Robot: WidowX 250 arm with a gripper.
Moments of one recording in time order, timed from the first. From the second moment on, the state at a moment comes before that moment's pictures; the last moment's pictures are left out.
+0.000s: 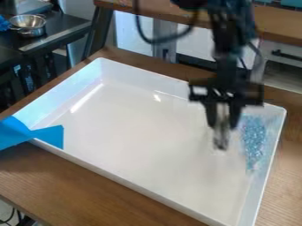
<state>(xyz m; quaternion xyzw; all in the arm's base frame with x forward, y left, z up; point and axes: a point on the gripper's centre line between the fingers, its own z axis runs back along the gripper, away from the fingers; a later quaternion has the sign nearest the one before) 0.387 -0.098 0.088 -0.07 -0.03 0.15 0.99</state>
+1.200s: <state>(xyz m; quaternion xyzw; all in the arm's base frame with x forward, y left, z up) 0.301 0.084 0.070 -0.08 -0.04 0.31 0.95</state>
